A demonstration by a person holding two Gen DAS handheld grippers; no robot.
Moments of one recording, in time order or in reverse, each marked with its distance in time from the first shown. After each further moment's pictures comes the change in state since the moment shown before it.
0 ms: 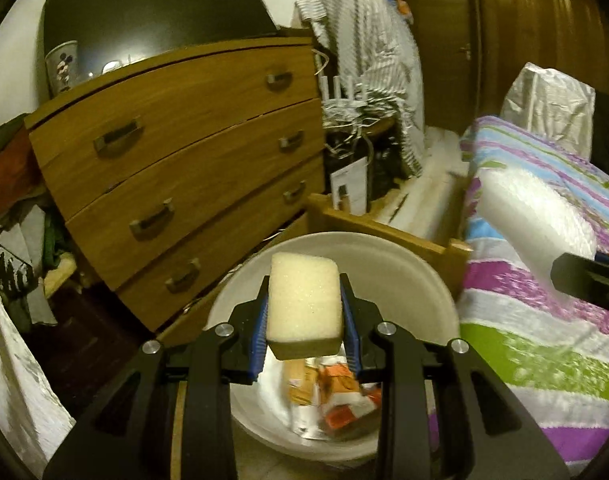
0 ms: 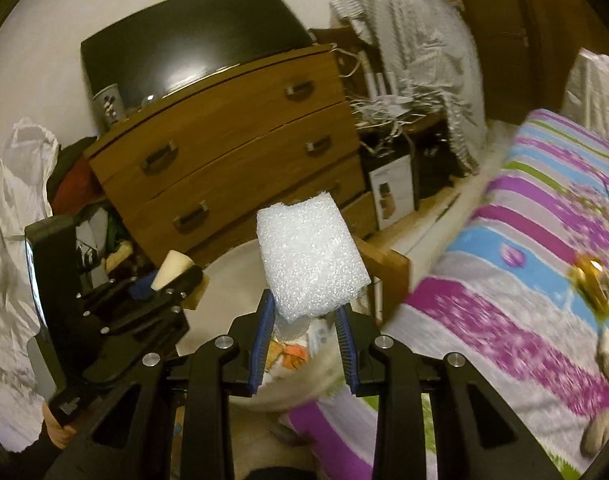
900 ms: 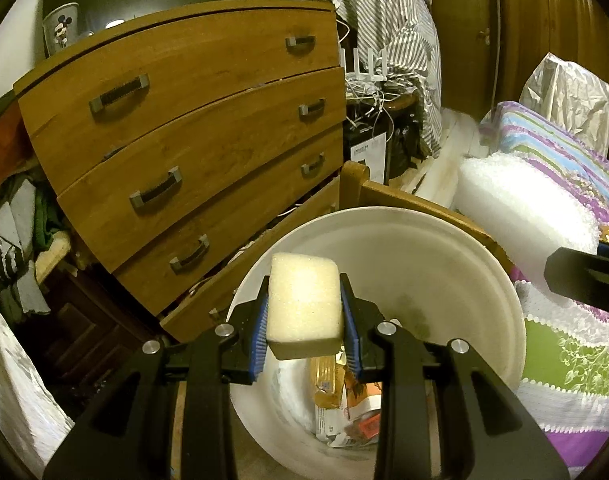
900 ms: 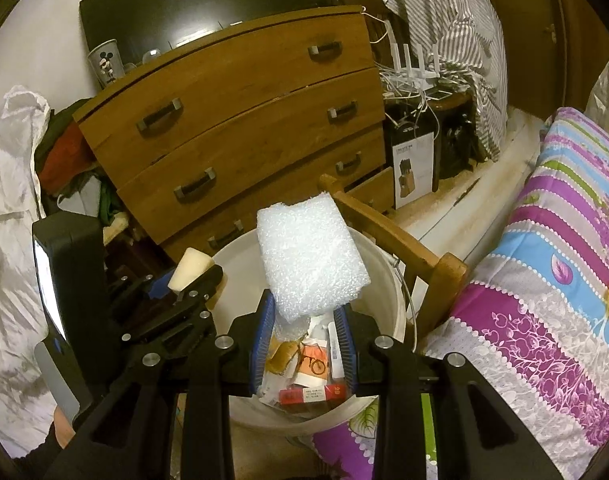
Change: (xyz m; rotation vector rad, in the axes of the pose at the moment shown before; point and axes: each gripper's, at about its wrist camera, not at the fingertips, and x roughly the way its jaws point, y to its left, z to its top) left arm 0.056 0.030 -0.007 -0.026 0.089 0.018; right arm 0.085 0.043 0.018 -0.051 0.126 -0.001
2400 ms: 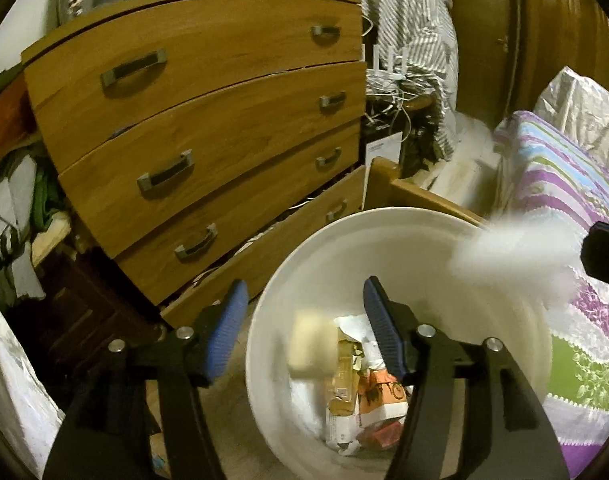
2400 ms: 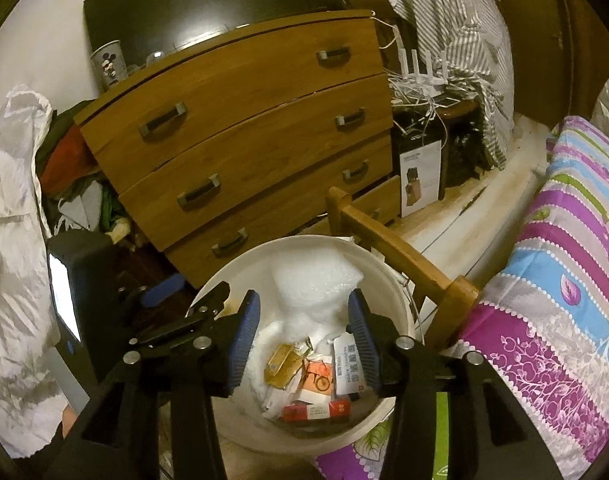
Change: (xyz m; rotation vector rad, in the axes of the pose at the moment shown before) left arm 0.022 0.023 -0.003 -0.071 0.025 0.012; right arm 0.013 0.006 0.020 -0.011 -0.011 0.012
